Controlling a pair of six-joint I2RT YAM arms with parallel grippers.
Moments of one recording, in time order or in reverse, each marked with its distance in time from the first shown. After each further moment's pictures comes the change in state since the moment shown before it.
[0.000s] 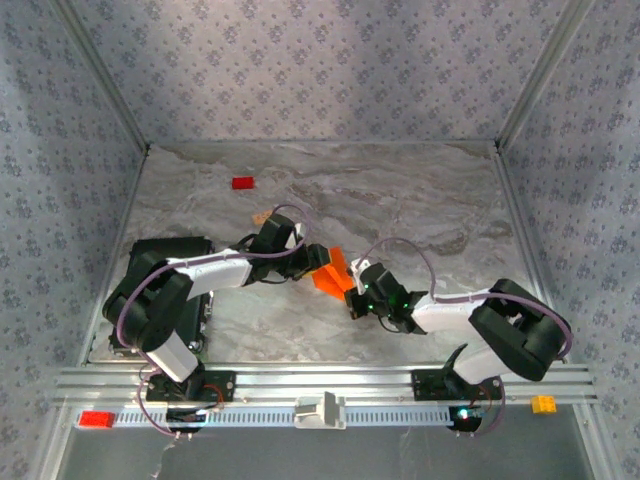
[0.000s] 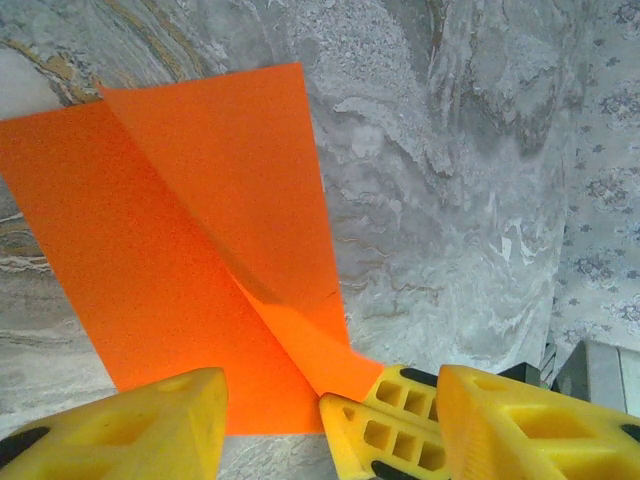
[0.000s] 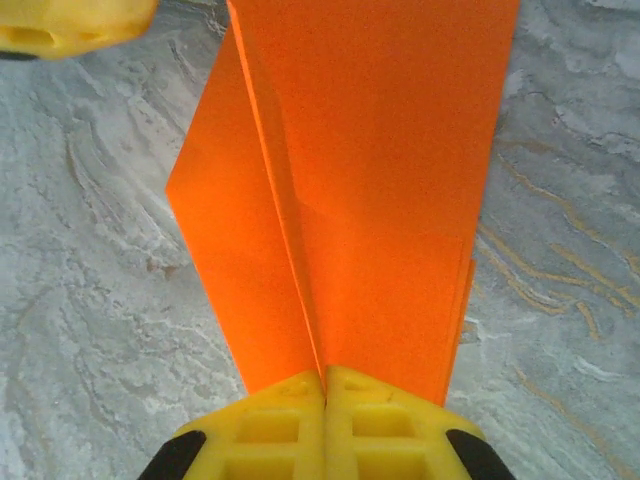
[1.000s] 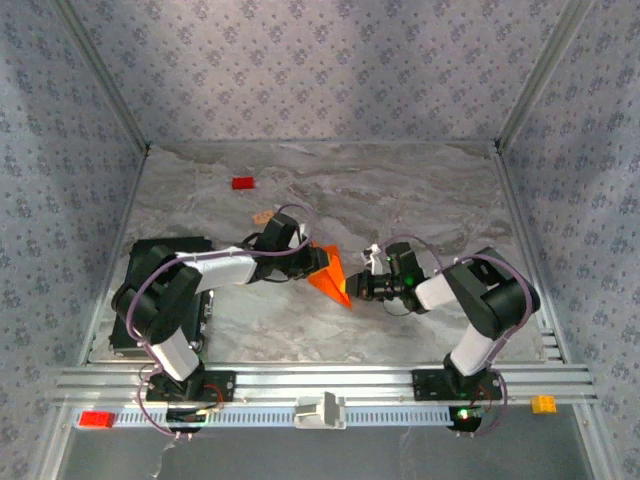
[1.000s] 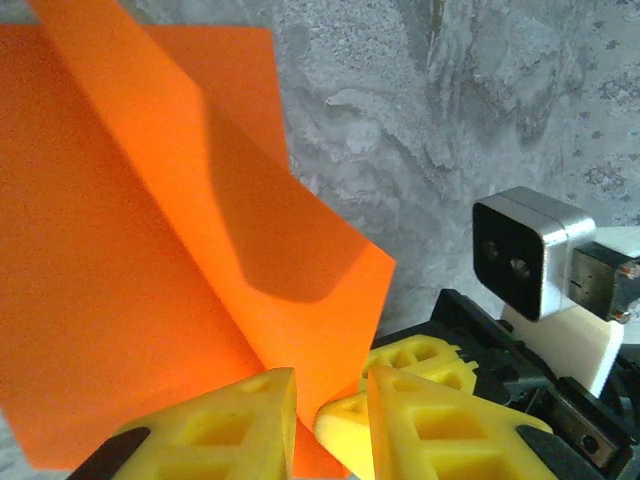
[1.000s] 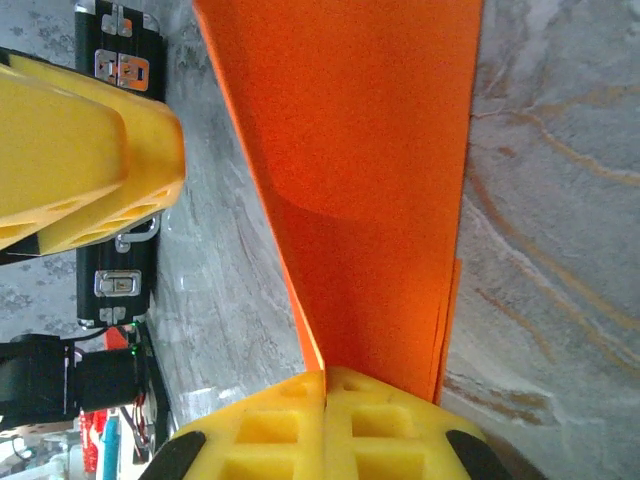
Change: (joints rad) left arm -0.001 0.069 0.032 0.038 0.044 0.007; right arm -0.331 0.272 0.022 0.328 -0.727 0.416
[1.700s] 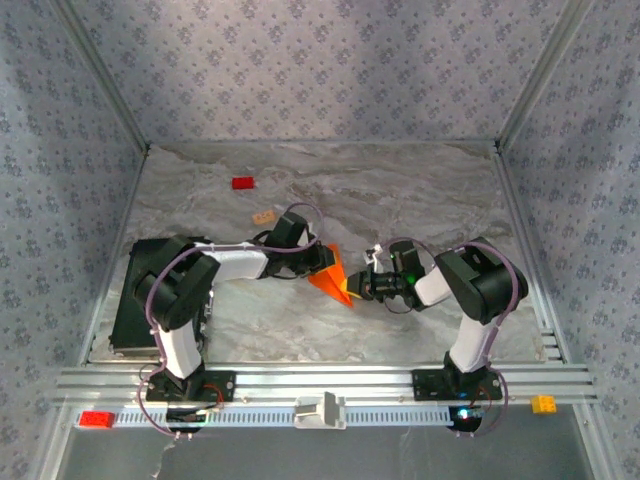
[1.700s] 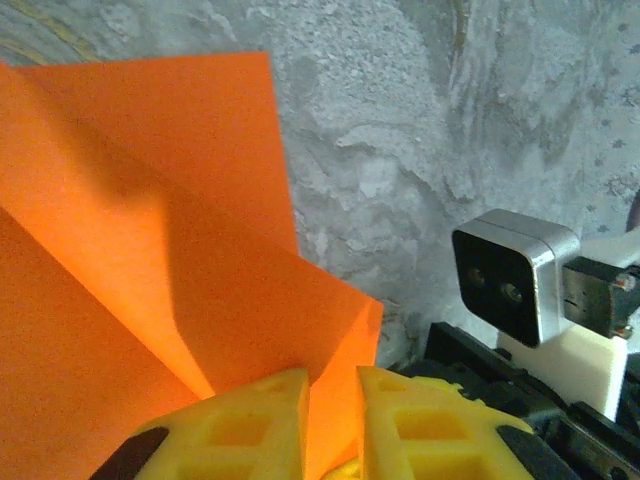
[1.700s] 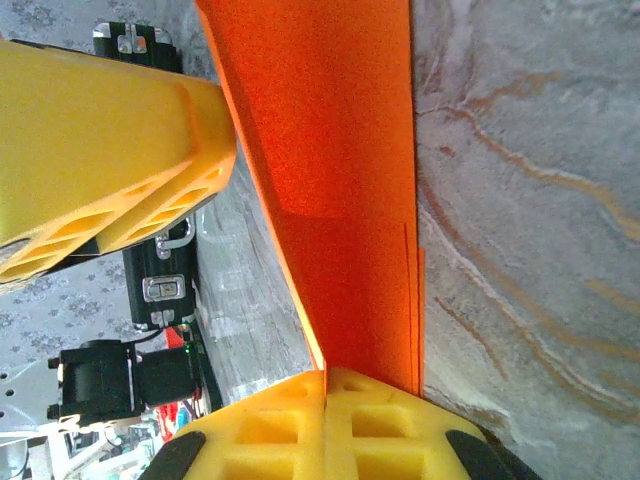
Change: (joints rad) left arm -0.016 0.121 0.068 0.037 -0.024 0.000; right arm -0.052 0.096 0.019 0.076 -0.117 0.109
